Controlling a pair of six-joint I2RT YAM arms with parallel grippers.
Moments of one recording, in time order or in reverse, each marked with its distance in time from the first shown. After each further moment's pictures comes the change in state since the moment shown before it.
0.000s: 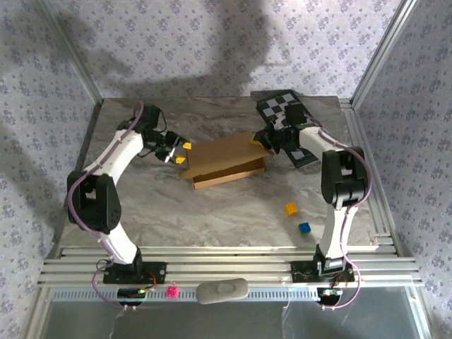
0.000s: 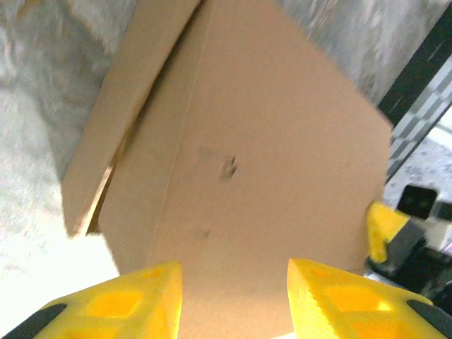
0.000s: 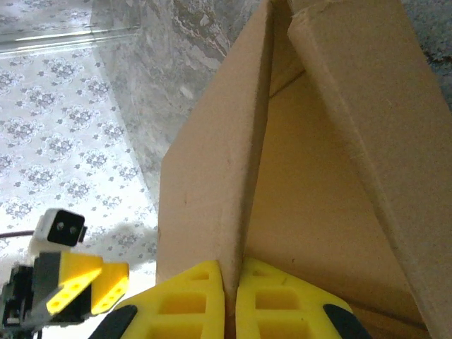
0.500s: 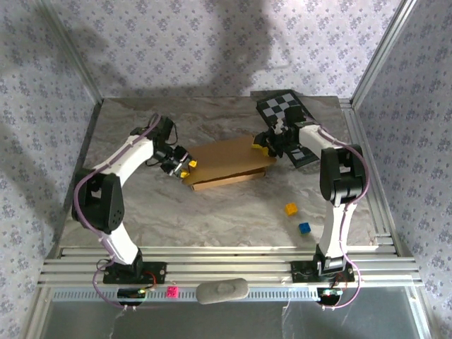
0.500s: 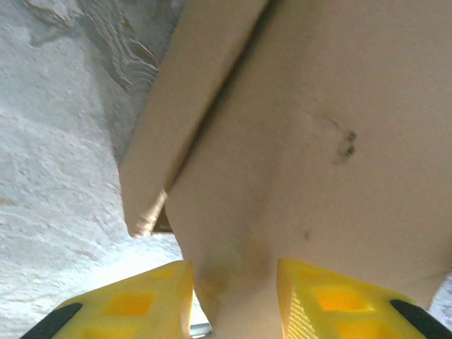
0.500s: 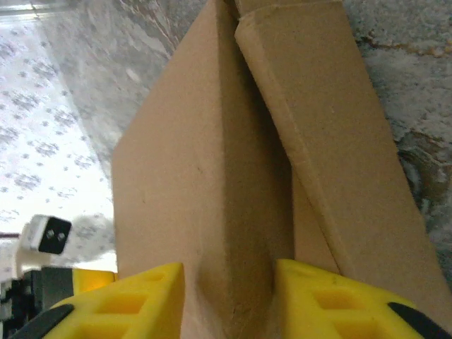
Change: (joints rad) left arm -0.073 0.045 -0.071 -0.047 -0.081 0.086; right arm -0.012 0.039 0.056 -0.206 0.051 -0.173
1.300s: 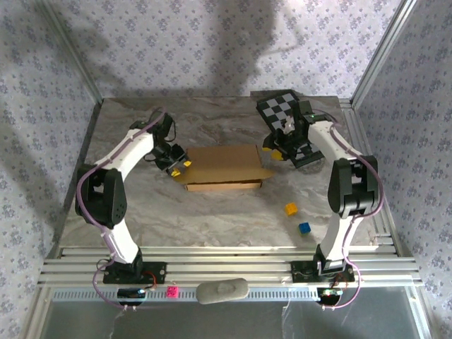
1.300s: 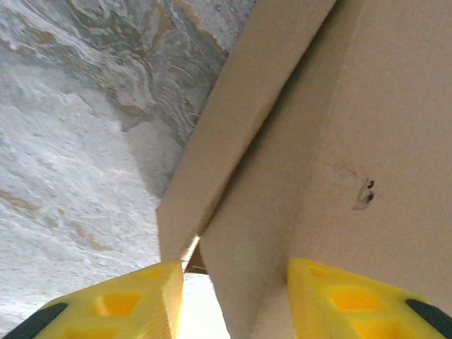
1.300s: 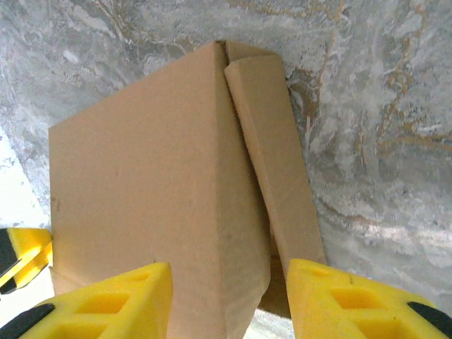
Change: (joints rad) left arm 0.019 0.040 0.102 -0.134 -0.158 0.233; right arm -0.013 -0.179 -0.001 -0.291 0.214 -0.141
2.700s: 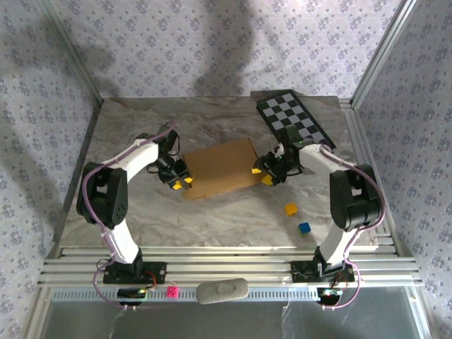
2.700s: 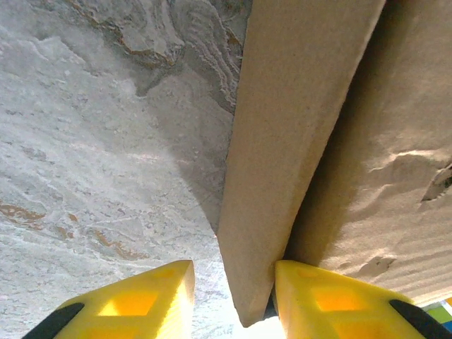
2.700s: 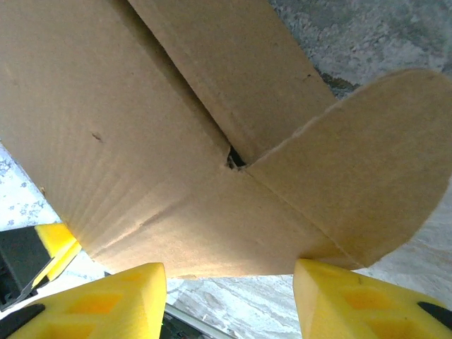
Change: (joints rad) left arm -0.035 0.004 -0.169 0.084 0.018 0.109; right arm 0.123 -0.109 -0.358 0.251 -0.027 0.313
